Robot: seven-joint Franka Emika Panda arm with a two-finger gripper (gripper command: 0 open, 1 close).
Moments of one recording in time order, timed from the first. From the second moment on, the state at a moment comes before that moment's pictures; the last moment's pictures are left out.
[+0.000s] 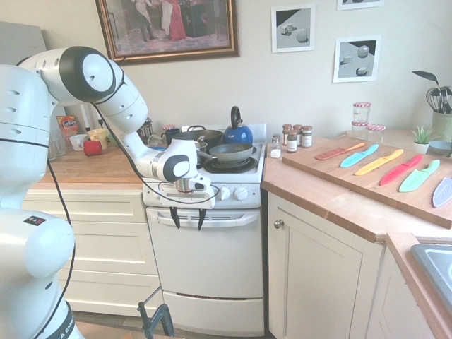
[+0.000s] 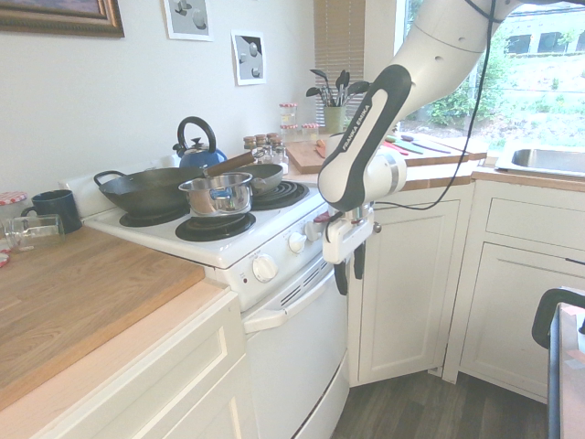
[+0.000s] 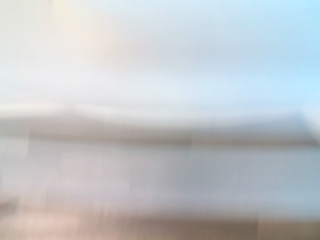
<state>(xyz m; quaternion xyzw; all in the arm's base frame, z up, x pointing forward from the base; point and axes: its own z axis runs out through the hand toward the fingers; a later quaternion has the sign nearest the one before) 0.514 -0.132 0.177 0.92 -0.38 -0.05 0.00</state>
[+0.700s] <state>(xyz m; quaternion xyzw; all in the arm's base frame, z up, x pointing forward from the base) 0.519 -0.154 0.257 0.94 -0.33 -0.01 -0.01</state>
